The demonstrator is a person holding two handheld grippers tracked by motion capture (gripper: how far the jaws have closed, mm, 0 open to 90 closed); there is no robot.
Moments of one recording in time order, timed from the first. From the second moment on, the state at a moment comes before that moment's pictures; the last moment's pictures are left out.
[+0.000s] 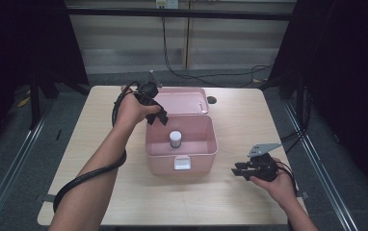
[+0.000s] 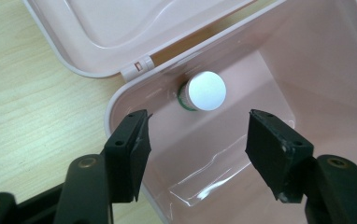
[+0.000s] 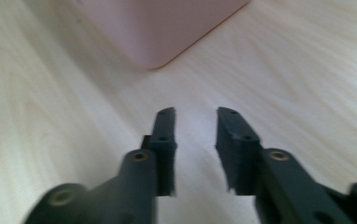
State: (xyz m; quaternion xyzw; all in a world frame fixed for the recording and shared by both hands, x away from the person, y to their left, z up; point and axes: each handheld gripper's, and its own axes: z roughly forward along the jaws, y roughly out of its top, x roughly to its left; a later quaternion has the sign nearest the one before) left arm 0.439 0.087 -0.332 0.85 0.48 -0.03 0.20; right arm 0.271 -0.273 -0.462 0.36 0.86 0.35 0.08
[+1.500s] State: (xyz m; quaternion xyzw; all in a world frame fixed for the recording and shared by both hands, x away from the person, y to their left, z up) left arm 0.439 0.129 -0.328 0.83 0.51 -0.02 0.22; right arm 0.267 -0.174 -0.406 0.26 0.90 0.34 0.00
